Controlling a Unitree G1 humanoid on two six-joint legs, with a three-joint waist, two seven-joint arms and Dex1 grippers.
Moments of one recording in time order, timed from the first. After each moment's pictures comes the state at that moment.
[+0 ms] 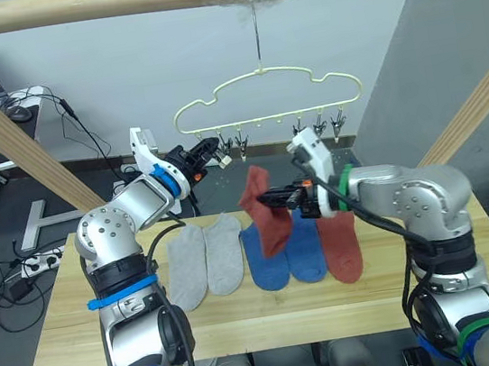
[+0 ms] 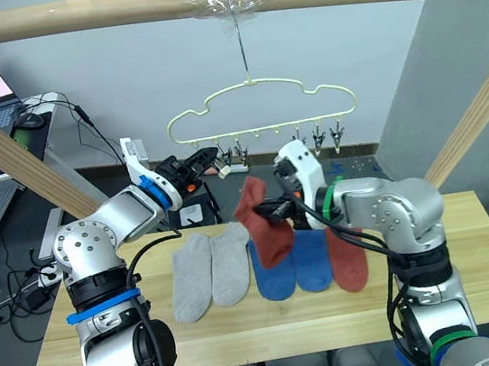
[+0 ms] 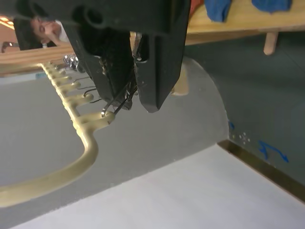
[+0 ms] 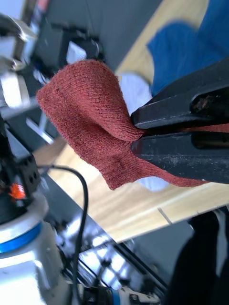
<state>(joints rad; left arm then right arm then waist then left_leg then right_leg) -0.76 0.23 0.50 0.11 -0.95 1.15 -0.07 -0.70 -0.20 0.04 -0.27 0.60 1.36 0.51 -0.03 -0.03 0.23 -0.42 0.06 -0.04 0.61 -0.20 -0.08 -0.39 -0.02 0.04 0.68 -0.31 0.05</state>
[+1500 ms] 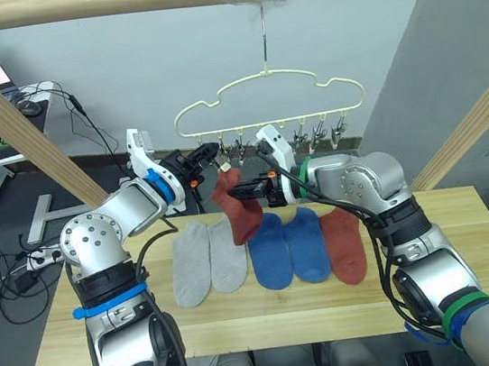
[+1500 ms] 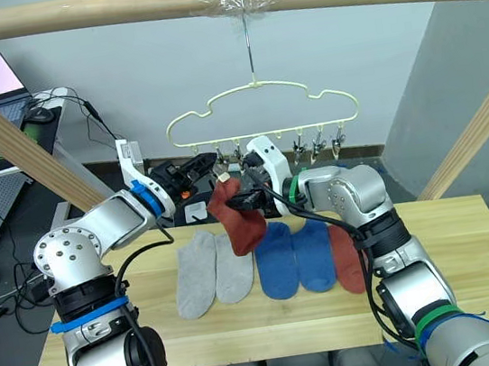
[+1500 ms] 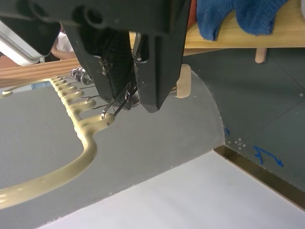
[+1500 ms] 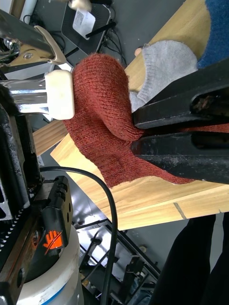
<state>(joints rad) -0.72 0.28 0.48 0.04 -1.05 1.20 -0.03 -0.89 -0.16 0.18 0.16 0.53 1.06 0.63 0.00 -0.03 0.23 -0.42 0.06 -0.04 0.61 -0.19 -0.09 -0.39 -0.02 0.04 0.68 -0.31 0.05</state>
